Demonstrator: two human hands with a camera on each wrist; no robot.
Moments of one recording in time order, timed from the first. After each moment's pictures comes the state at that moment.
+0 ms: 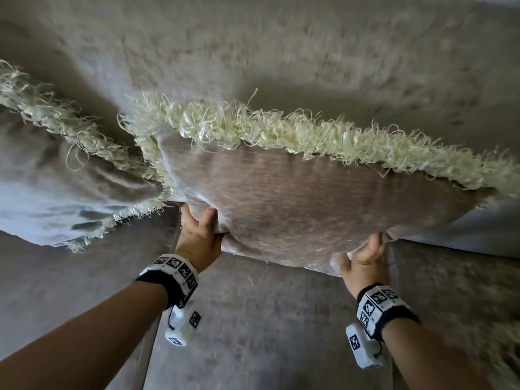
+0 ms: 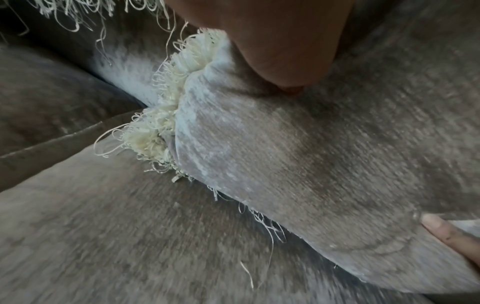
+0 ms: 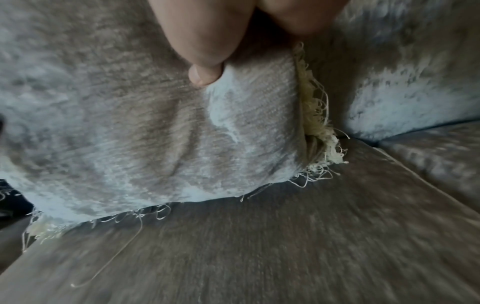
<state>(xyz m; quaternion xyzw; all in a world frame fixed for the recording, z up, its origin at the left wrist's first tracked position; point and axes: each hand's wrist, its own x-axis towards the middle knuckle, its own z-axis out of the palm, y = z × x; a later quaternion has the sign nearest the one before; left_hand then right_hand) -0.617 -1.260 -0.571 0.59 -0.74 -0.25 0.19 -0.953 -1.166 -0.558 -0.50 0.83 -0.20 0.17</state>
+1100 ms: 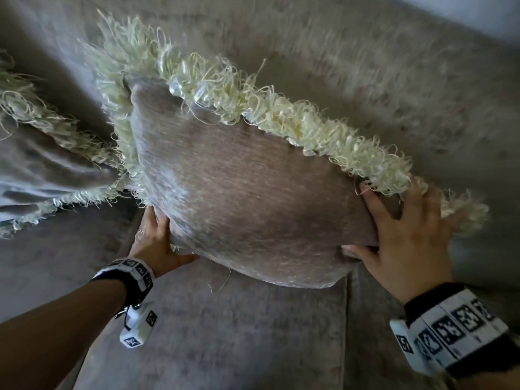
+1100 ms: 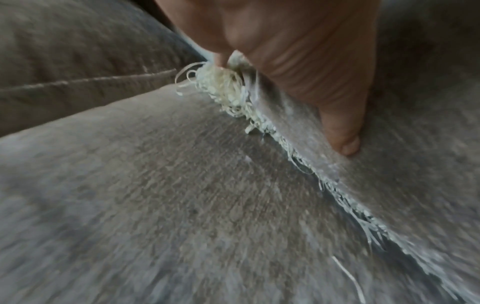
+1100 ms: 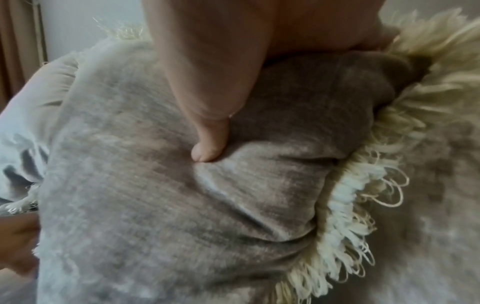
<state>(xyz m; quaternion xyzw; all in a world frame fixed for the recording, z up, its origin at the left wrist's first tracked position) -0.600 -1.260 -0.653 0.63 -0.69 -0.31 0.17 -1.004 -1.224 -0.408 -0.71 0.70 0.04 -0.04</state>
